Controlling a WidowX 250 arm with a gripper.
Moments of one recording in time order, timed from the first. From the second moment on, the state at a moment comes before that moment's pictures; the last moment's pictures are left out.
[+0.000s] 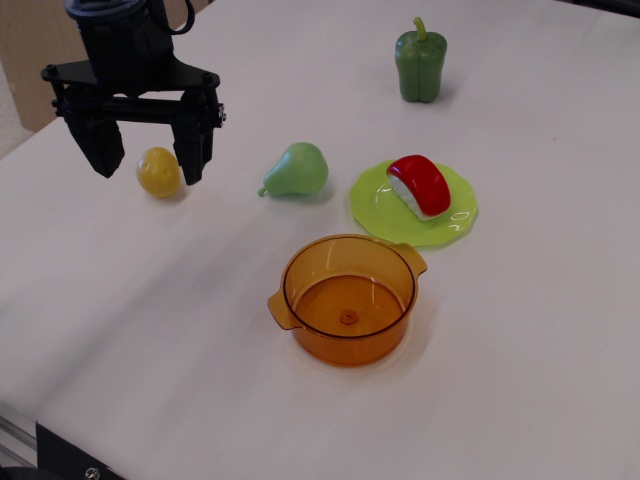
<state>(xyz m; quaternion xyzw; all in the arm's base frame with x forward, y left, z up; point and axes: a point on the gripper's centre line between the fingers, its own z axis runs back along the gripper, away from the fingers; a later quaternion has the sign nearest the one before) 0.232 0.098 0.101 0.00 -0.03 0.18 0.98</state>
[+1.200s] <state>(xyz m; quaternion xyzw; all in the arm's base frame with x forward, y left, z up) 0.307 0.025 0.092 -0.04 -0.09 0.35 0.93</state>
